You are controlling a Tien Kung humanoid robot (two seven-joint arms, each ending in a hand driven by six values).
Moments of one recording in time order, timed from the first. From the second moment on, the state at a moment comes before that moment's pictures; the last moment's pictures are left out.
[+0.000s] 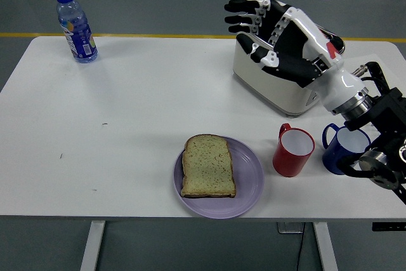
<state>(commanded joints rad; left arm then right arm) -0.06 0.00 -1.28 -0.18 1.80 0.10 0.28 0.55 -0.45 0.96 1.78 -0.72 -0.18 0.24</state>
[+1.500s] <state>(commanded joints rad) -0.06 0.00 -1.33 -0.18 1.85 0.08 0.27 0.01 -0.26 1.69 1.55 -0.30 -0.19 0.15</state>
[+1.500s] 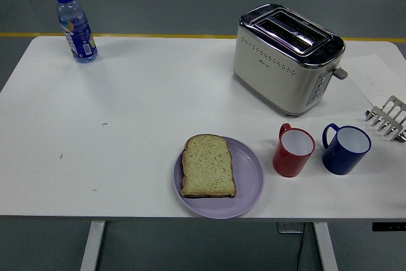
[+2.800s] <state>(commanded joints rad) -0.07 0.00 -1.32 -0.18 1.84 0.07 0.26 0.02 -0.23 1.70 1.52 -0.26 -0.20 0.16</state>
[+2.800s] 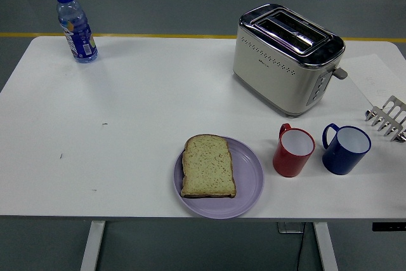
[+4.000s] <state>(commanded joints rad) -0.09 0.00 -1.32 -0.18 1.84 0.07 0.26 0.03 -0.22 1.70 1.51 -0.24 -0.20 0.16</state>
